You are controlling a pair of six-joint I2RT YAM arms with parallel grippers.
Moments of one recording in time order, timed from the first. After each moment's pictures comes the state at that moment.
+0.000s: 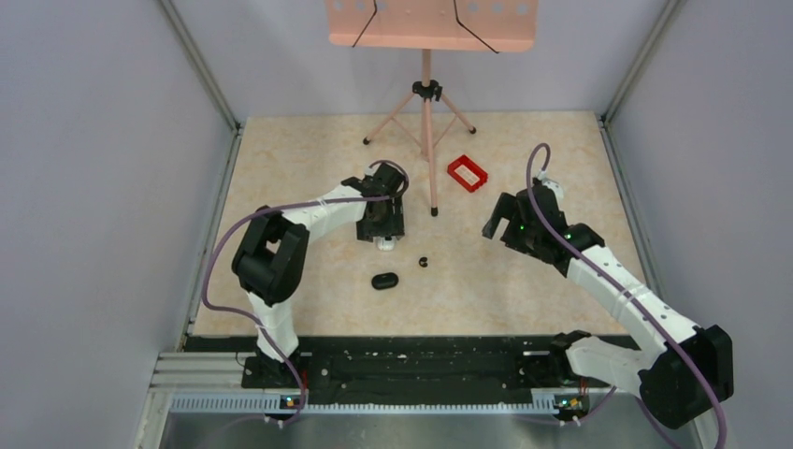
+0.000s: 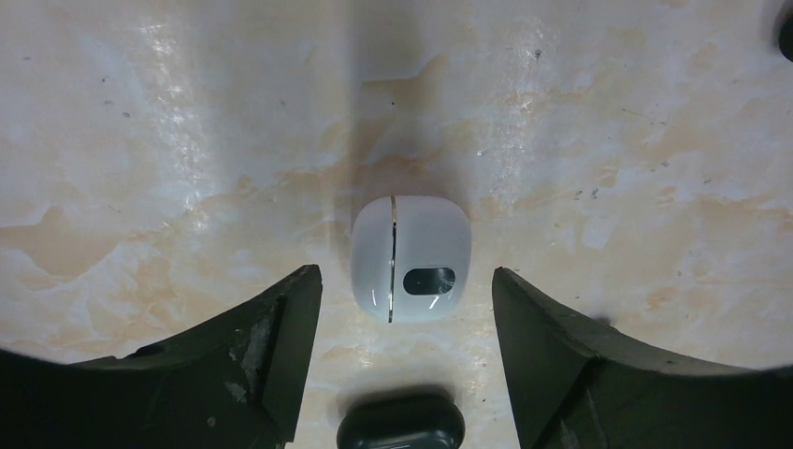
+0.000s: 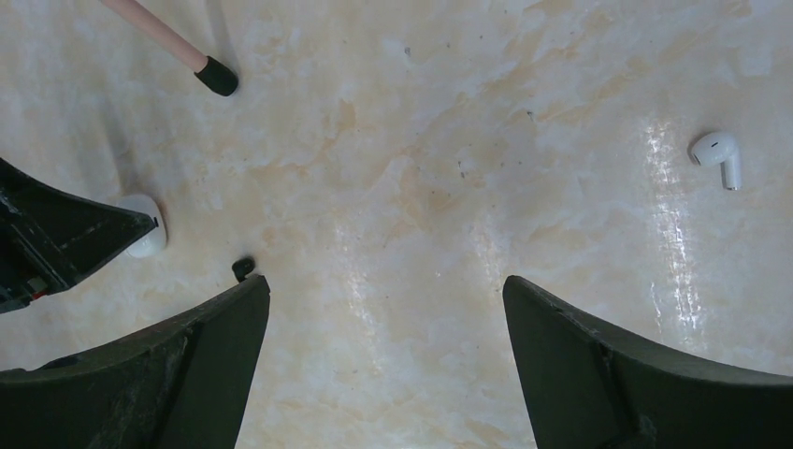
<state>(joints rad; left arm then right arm) -0.57 1.87 1.32 -0.65 -0.13 -0.63 0.44 1.08 0.83 -0.56 0.19 0.73</state>
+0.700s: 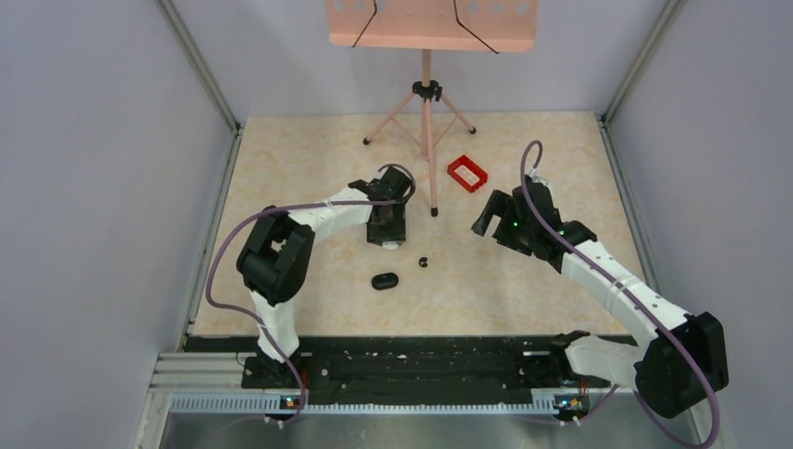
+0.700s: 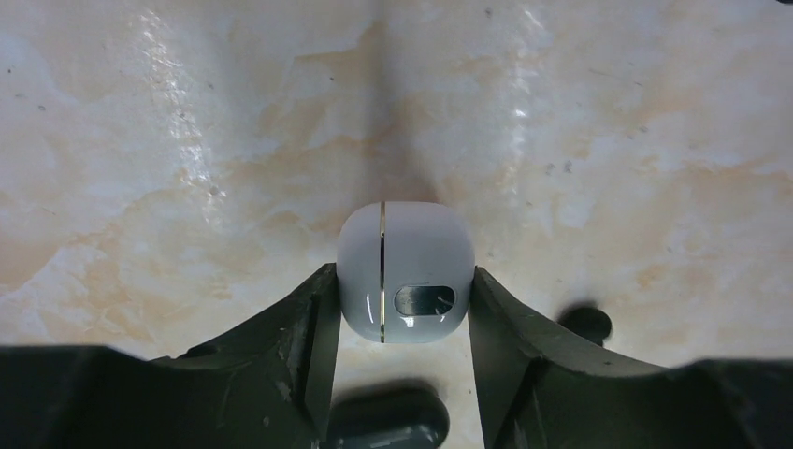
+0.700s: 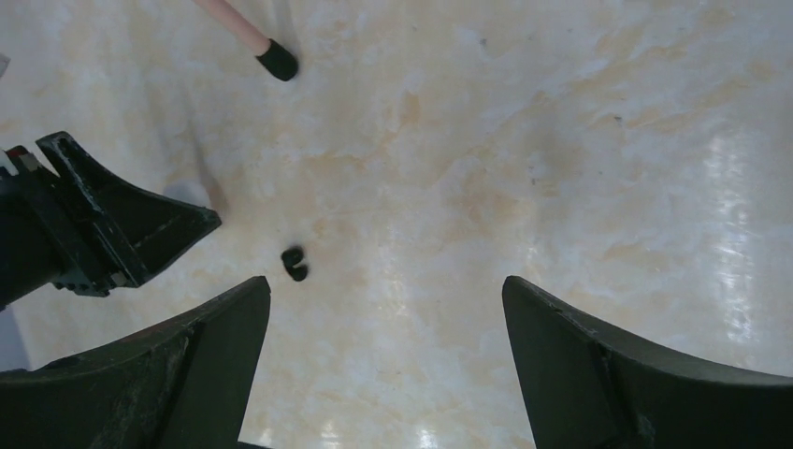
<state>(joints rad) -0.62 1.93 1.35 -0.66 -0.12 -0.62 0.44 1.13 0.82 -0.49 0.11 0.73</state>
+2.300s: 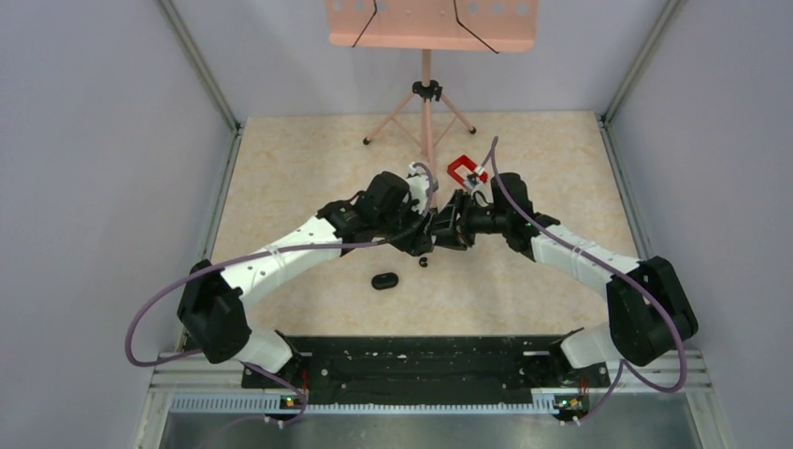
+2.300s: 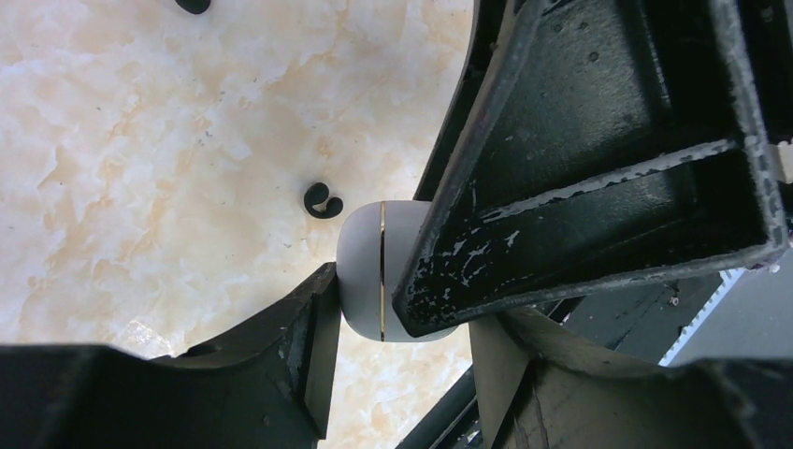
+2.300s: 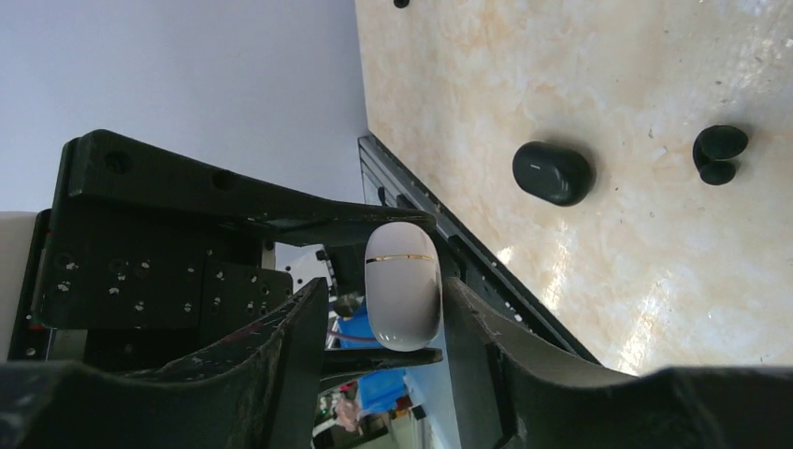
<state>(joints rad) -0.79 1.46 1.19 -0.47 0.20 -0.25 0.48 1.40 0.81 0.07 -0.74 1.12</state>
